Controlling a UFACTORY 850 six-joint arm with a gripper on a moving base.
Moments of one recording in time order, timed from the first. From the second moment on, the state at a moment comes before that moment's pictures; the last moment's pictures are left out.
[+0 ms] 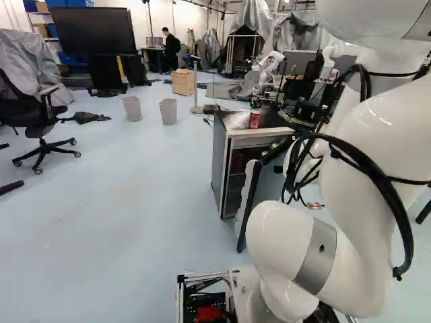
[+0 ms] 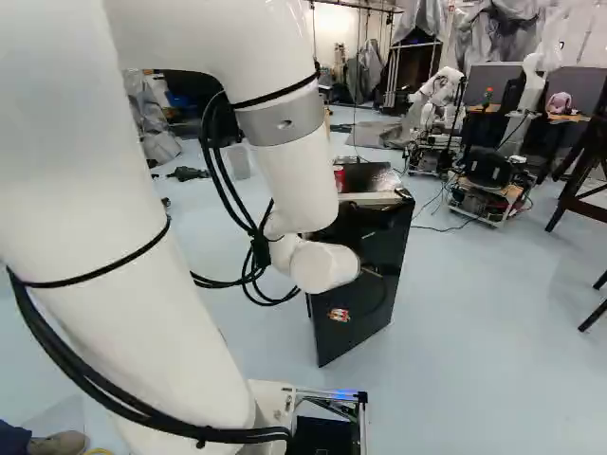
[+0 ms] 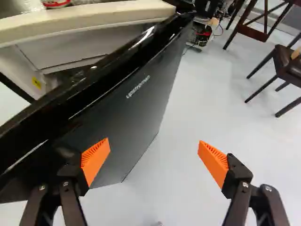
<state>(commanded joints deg) -41.4 -2.1 -14.8 -24.0 40.0 0.0</state>
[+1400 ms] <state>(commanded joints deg) -26.3 -5.1 -18.1 -28.9 43.2 0.0</state>
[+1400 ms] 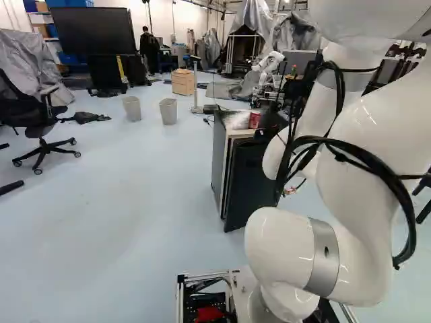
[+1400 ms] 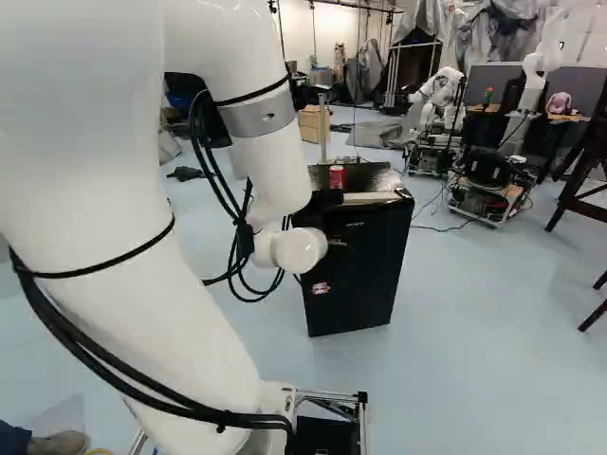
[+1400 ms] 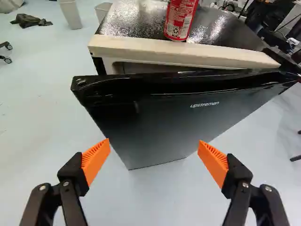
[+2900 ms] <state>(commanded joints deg) -21.9 -15.7 -30.5 -28.2 41.3 0.0</state>
